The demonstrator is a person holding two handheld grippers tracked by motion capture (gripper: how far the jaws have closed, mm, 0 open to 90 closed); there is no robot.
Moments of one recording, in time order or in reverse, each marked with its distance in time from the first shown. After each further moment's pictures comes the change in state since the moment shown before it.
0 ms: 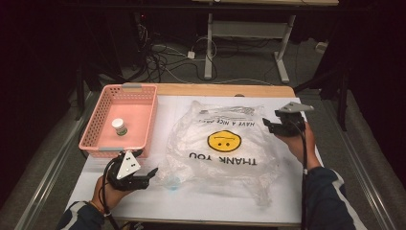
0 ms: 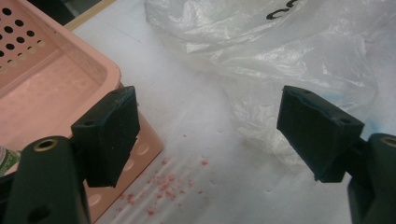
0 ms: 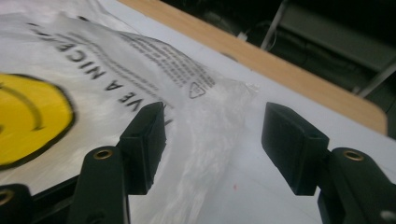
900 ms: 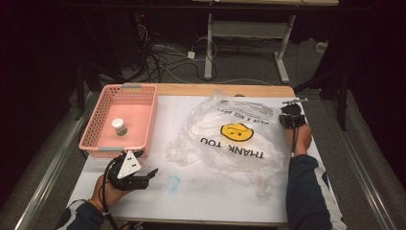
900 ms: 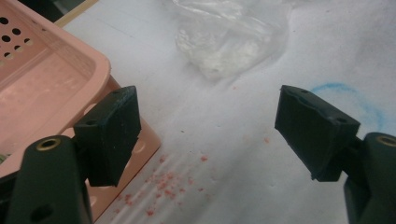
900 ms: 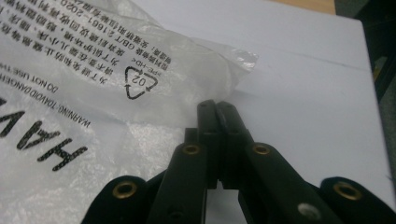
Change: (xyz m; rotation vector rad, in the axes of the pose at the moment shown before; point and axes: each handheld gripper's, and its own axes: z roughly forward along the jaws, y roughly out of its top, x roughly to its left) left arm 0.003 -0.003 0.005 0.016 -0.025 0.032; right arm -0.048 -0.027 0.052 0.264 -0.247 0.259
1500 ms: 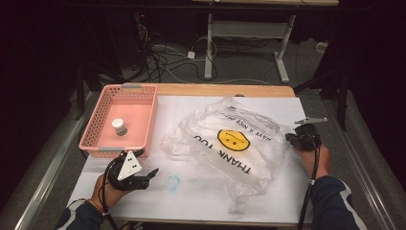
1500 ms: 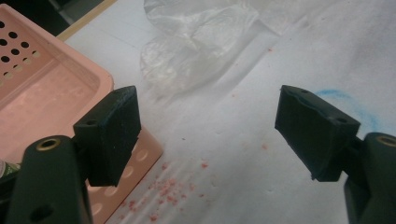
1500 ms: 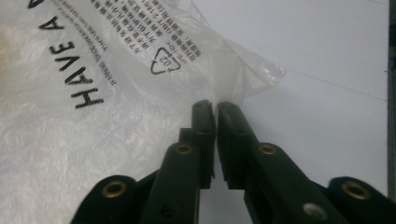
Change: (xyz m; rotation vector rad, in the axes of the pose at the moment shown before) left arm -0.003 0.004 -0.004 -0.017 0.011 0.022; right arm 0.000 -0.060 -0.073 -0.008 0.168 -0.084
